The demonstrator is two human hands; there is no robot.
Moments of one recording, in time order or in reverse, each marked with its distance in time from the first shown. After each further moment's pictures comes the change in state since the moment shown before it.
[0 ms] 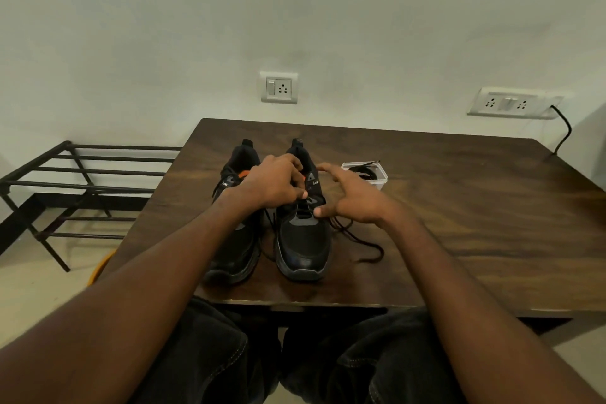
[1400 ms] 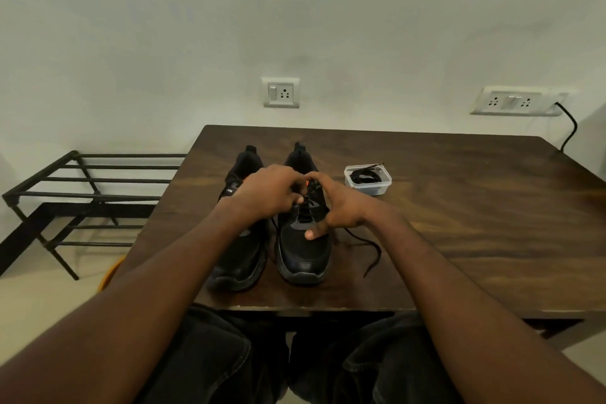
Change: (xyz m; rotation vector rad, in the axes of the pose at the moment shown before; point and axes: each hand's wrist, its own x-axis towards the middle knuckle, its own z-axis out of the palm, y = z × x) left_hand -0.015 -0.003 -0.007 0.106 -0.009 0.026; right_hand 0.009 -0.020 0.013 -0.024 -0.168 0.001
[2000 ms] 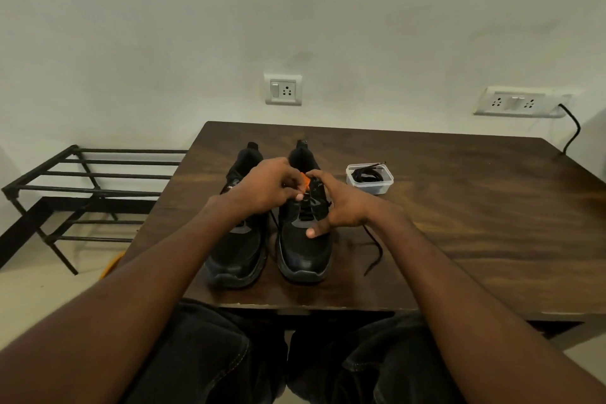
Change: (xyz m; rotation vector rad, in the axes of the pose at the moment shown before) left_hand 0.000 -0.017 0.001 -0.166 0.080 0.055; right_hand -0.002 0.000 -0.003 0.013 0.001 0.011
